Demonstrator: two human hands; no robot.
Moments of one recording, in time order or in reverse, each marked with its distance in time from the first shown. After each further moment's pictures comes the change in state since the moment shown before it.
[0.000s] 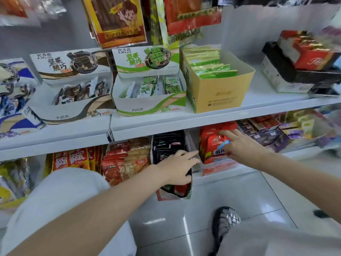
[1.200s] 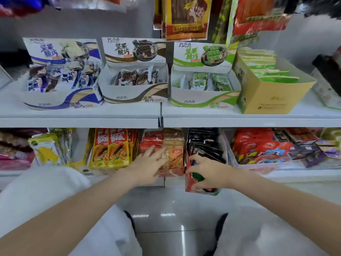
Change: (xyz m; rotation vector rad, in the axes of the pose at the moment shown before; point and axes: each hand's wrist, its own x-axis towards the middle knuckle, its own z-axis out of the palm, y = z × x) left_hand -0.136 -0.104 0.047 0.090 0.042 -0.336; right_hand 0.047 -0.176 -0.034 0.281 -0.289 -0.340
